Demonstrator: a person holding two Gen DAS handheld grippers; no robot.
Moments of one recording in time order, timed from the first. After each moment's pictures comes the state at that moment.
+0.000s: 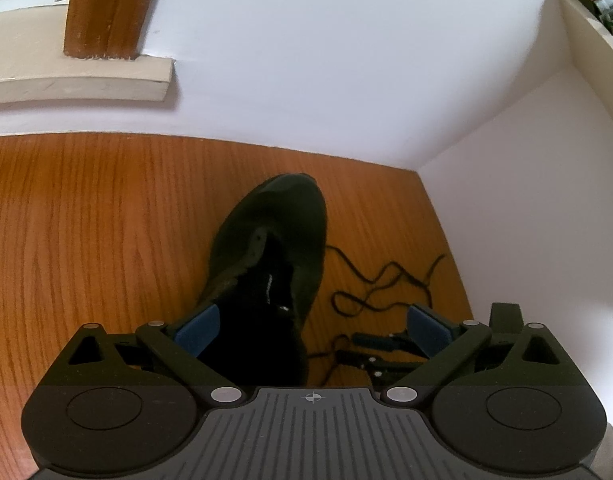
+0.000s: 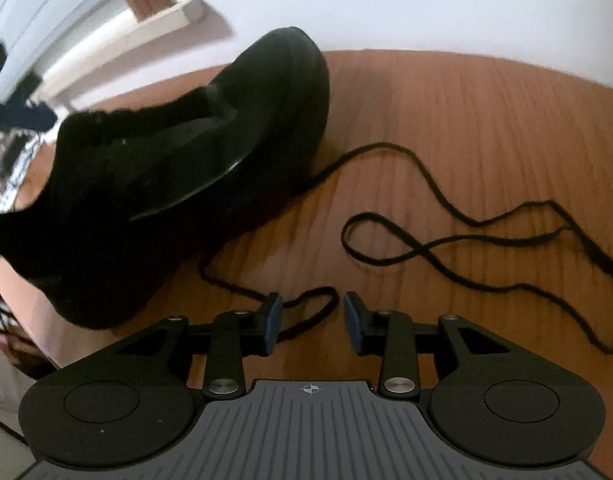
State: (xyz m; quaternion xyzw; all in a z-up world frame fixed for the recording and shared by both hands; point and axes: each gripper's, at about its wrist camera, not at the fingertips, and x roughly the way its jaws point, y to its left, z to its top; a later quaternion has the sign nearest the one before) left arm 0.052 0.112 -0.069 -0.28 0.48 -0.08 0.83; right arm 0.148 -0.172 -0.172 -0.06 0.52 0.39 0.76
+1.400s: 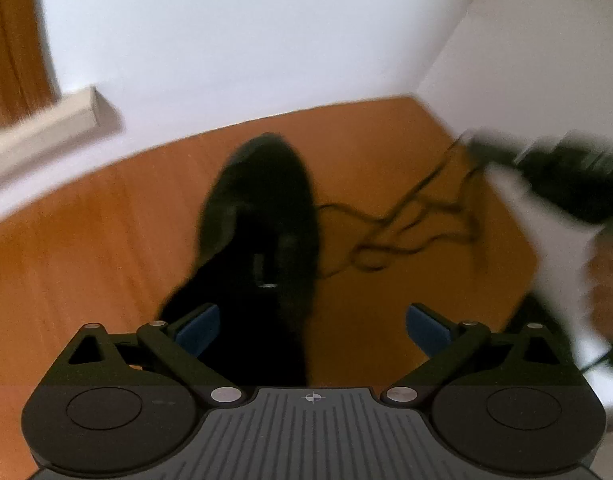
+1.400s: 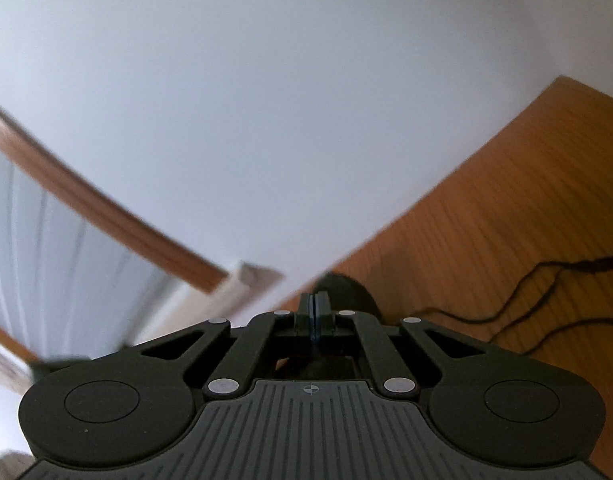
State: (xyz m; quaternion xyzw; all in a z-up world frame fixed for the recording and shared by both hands) left arm 0.070 0.038 -0.090 -0.06 0.53 -0.08 0.84; right arm 0.180 -0.249 -0.086 0.34 0.39 0.35 0.78
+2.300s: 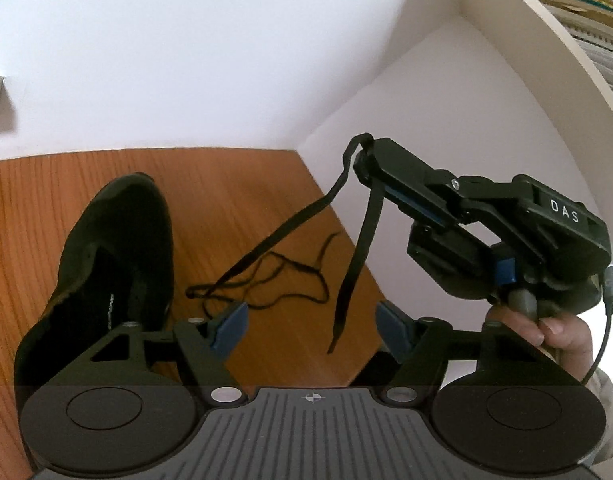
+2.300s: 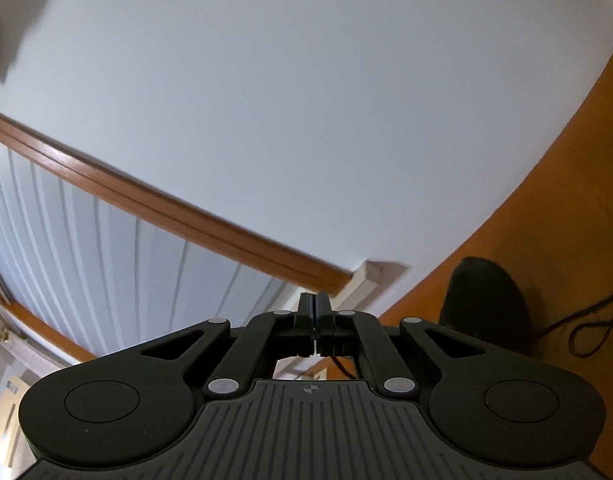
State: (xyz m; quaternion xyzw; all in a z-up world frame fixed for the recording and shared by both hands) left arm 0.072 0.052 -0.064 -0.27 0.43 -0.25 0.82; right arm 0.190 -0.207 -0.047 0.42 0.40 0.43 0.69
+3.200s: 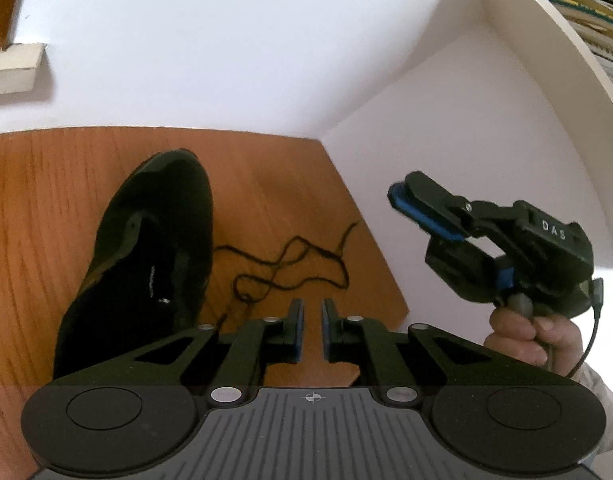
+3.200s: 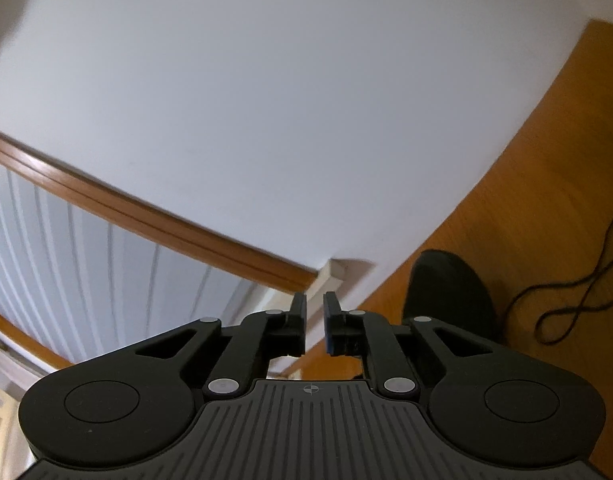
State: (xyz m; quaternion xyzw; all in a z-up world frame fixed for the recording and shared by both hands) left arm 0.067 0.073 -0.075 -0.28 0.46 -0.23 0.81; right arm 0.165 -0.219 -0.068 0.42 0.41 0.40 0.70
